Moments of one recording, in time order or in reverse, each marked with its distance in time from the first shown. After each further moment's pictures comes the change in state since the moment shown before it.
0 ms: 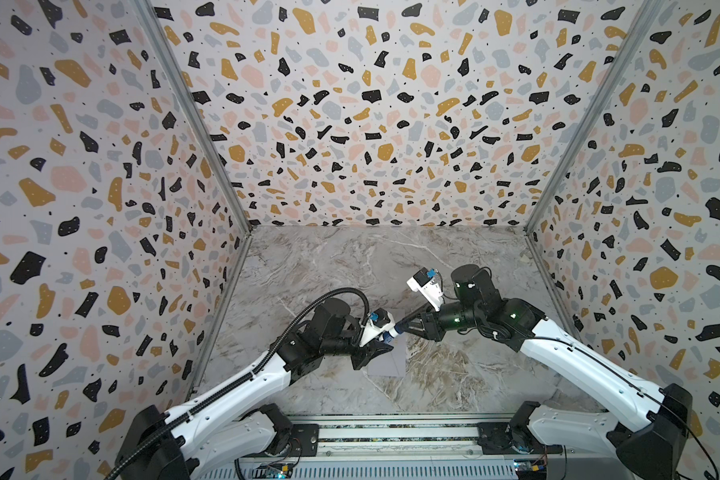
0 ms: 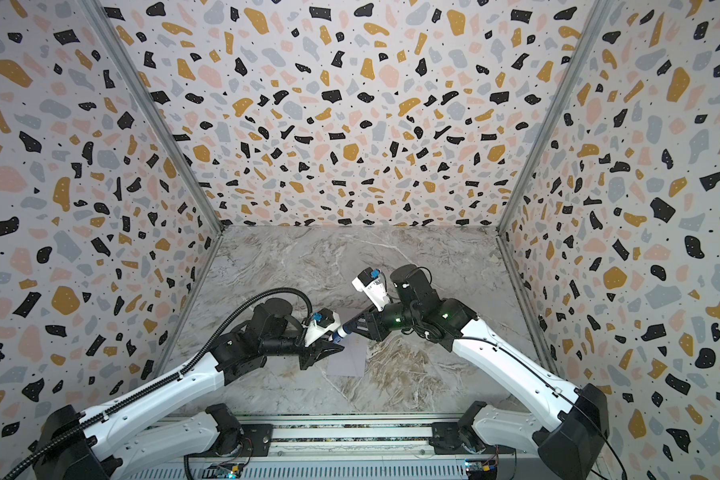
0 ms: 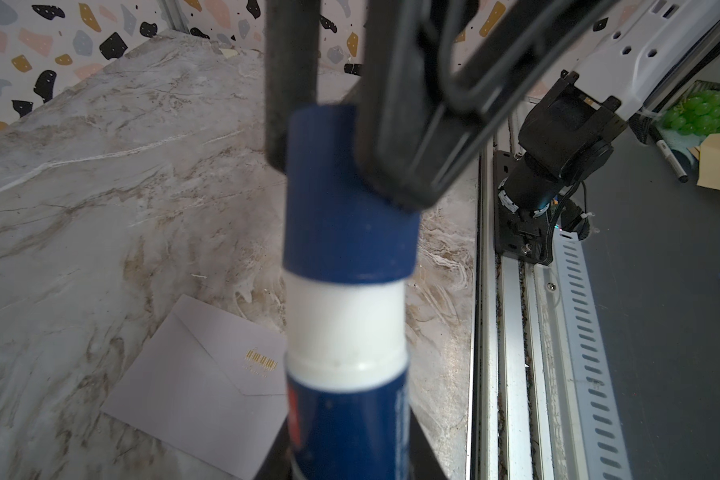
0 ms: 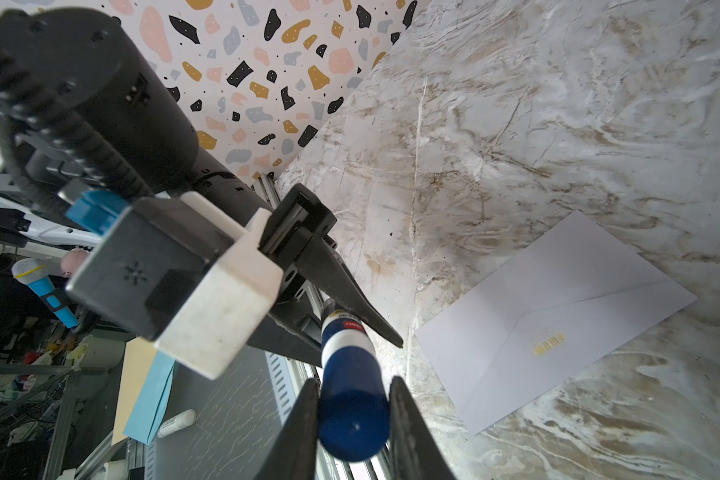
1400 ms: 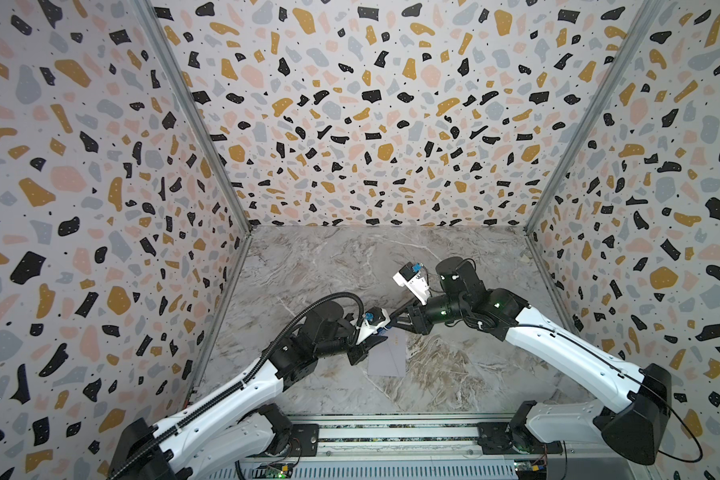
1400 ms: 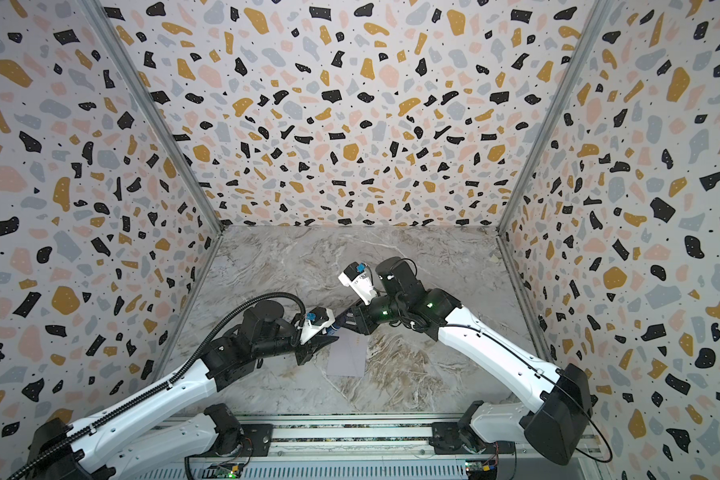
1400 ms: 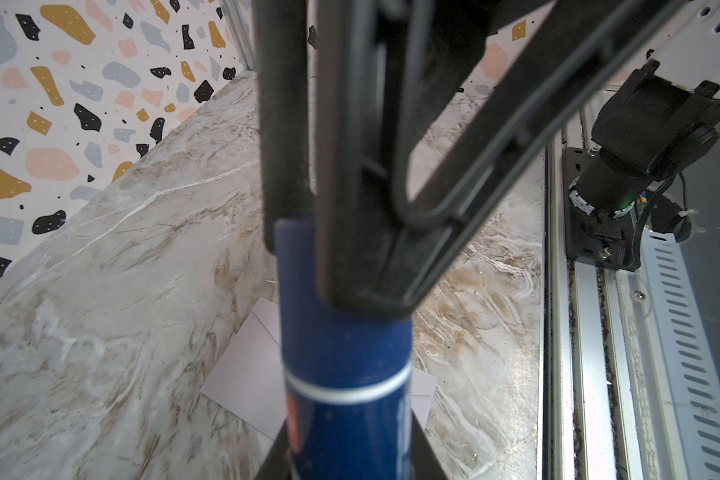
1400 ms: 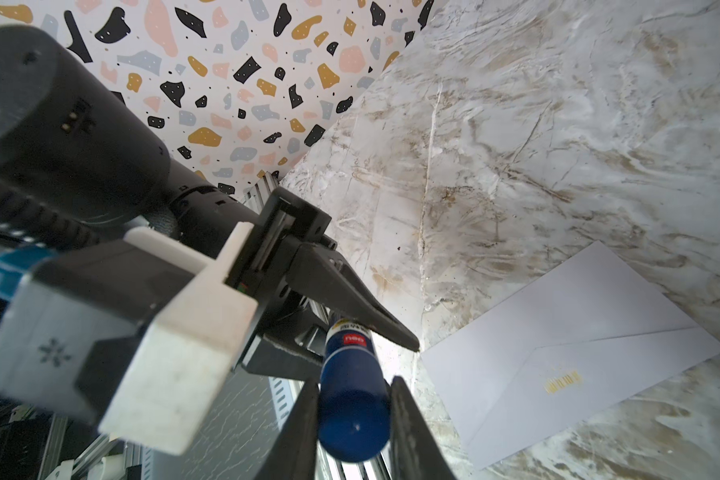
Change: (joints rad) left arm 0.000 -0.074 -0.026 0.038 -0.158 0.045; right arm 0.056 0.111 0.085 0.030 0.019 -0.005
